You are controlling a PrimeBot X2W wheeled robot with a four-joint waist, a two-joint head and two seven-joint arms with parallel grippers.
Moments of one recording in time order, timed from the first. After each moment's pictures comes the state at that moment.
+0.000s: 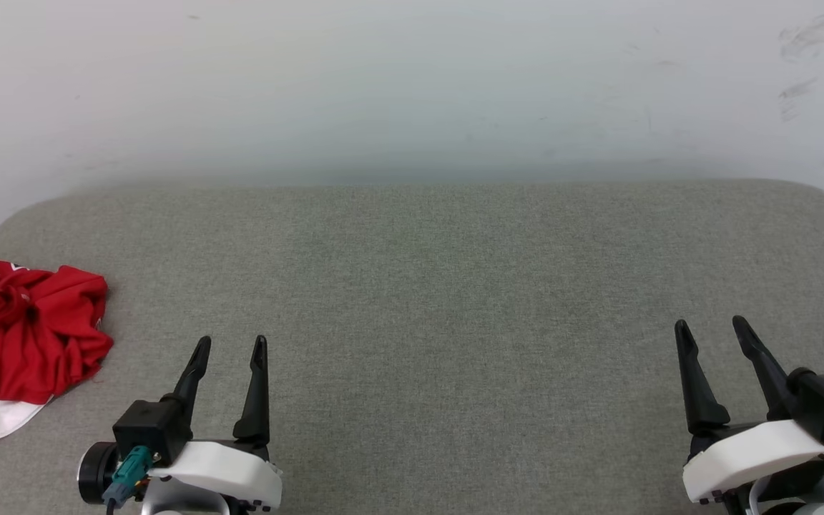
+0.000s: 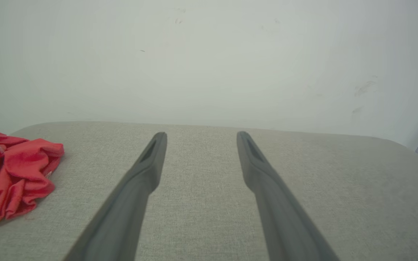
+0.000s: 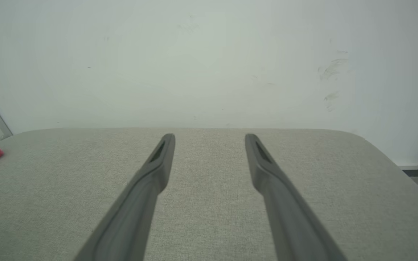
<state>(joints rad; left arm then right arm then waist) -0.04 0.06 0.00 0.16 -0.17 -0.11 -0.25 0.01 -0.05 -0.06 -0.04 0.15 0.13 -0.03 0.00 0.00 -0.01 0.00</state>
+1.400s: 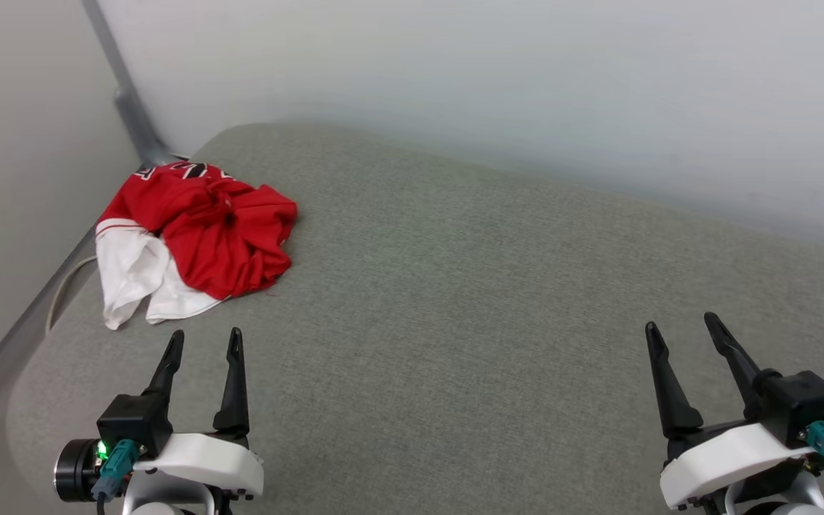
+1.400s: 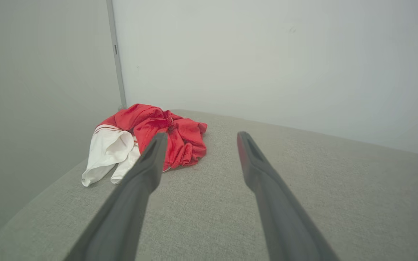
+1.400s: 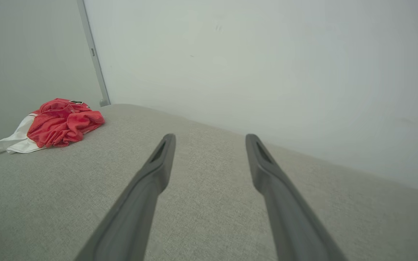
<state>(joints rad) -0.07 0.05 0.06 0.19 -0.11 -0.09 -0.26 0.02 -0.05 0.00 -0.07 0.07 0.13 -0.03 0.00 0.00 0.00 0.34</state>
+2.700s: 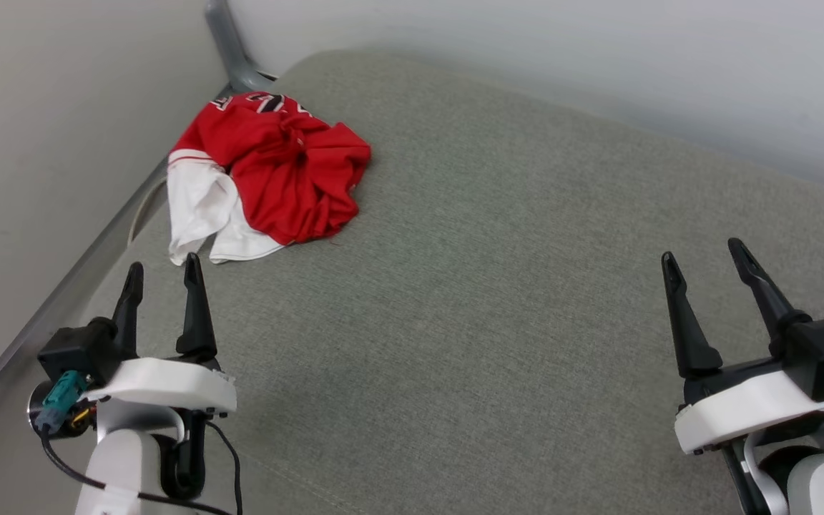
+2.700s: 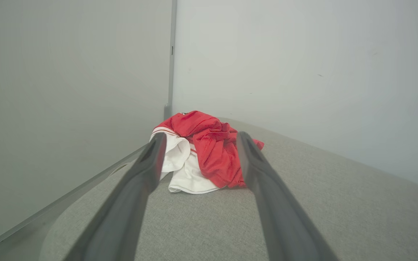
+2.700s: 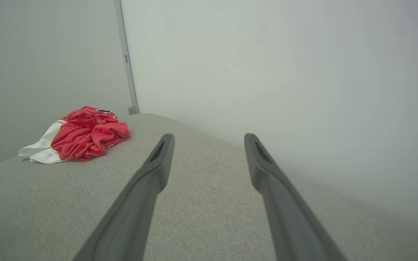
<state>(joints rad) -0.24 0.05 0.14 0.27 -0.21 -0.10 -0.26 -0.08 -0.06 -0.01 -0.18 0.02 0.13 0.02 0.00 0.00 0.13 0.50</state>
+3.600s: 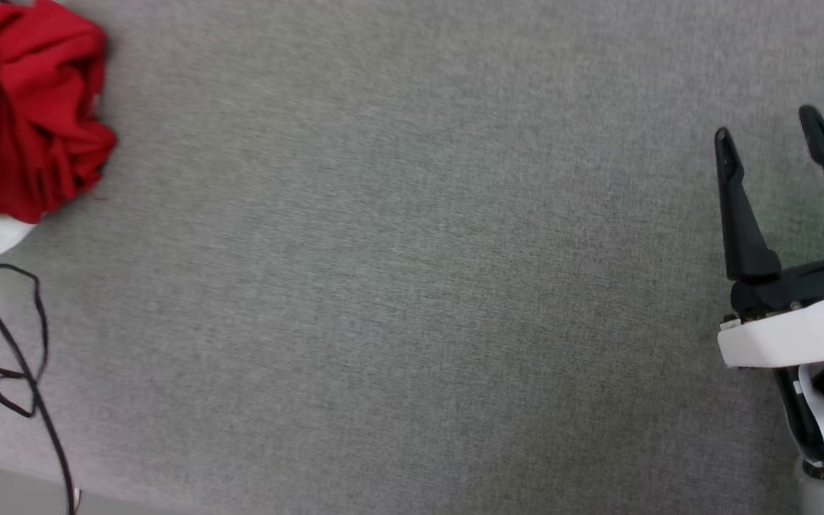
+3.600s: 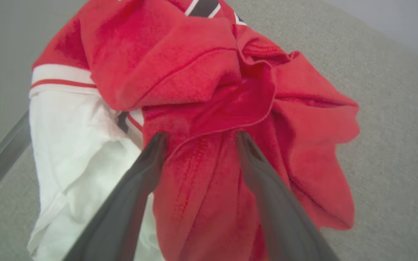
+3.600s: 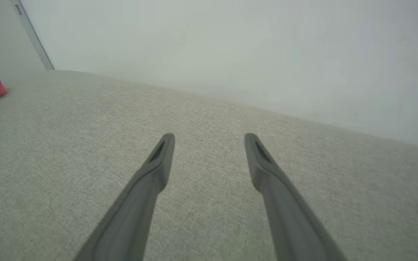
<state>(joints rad) -0.83 0.48 0.22 0.70 -0.58 -0.13 0.39 -0.27 -0.13 0.00 -0.31 0.02 0.13 0.06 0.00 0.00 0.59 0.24</state>
